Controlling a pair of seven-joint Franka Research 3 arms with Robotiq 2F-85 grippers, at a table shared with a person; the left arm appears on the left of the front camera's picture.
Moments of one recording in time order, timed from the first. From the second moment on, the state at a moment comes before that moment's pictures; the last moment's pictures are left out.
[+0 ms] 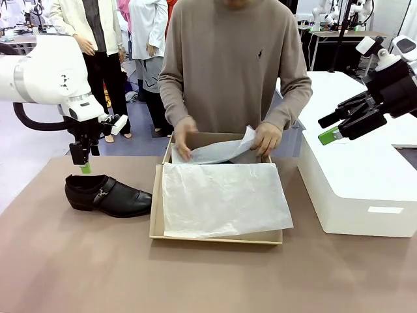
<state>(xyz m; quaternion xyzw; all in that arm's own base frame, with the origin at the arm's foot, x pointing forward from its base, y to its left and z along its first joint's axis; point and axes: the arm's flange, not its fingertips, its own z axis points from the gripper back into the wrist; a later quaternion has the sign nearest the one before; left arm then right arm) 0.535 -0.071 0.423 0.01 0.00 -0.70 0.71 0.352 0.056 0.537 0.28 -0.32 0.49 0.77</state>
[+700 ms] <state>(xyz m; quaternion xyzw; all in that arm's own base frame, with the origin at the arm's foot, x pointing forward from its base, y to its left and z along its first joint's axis) 0.540 -0.072 0.403 0.00 0.01 -0.70 0.71 0.352 0.056 0.537 0.28 -0.32 0.49 0.77</state>
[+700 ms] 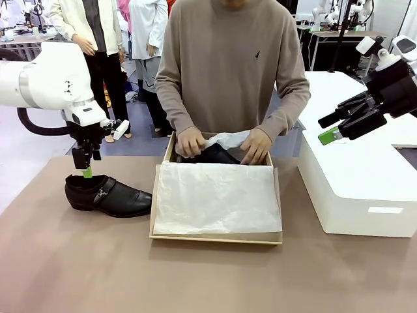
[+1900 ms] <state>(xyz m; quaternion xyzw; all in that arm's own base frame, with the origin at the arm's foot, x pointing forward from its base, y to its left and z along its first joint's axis) 0.565 -0.061 0.356 -0.02 0.03 -0.69 0.72 0.352 0.056 0.537 0.28 -0.32 0.49 0.77</state>
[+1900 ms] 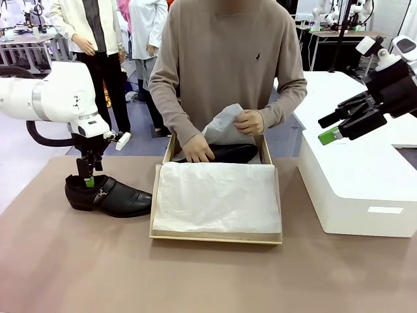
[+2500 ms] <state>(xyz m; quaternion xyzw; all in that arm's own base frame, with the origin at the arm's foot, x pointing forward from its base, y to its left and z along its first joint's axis) 0.565 -0.059 0.334 -0.04 0.05 -0.69 0.72 0.352 0.056 0.537 0.28 -0.32 0.49 0.77</state>
